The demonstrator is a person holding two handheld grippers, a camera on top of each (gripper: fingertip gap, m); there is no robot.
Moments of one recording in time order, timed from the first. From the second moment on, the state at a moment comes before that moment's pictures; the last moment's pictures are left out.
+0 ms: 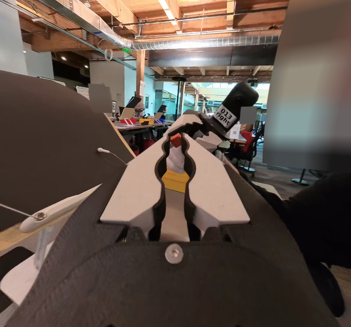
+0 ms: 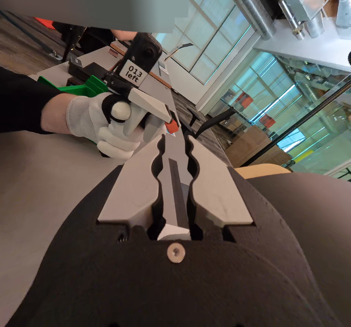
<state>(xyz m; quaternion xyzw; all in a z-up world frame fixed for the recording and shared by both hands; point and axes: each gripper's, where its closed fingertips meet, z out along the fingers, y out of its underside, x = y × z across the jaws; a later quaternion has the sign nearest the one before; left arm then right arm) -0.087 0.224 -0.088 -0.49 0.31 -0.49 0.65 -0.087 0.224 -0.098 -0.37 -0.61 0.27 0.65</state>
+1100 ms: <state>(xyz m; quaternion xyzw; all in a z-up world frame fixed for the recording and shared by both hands) -0.090 0.232 -0.095 -0.50 0.29 -0.49 0.65 -0.091 0.226 -0.101 -0.37 -0.62 0.23 0.65</state>
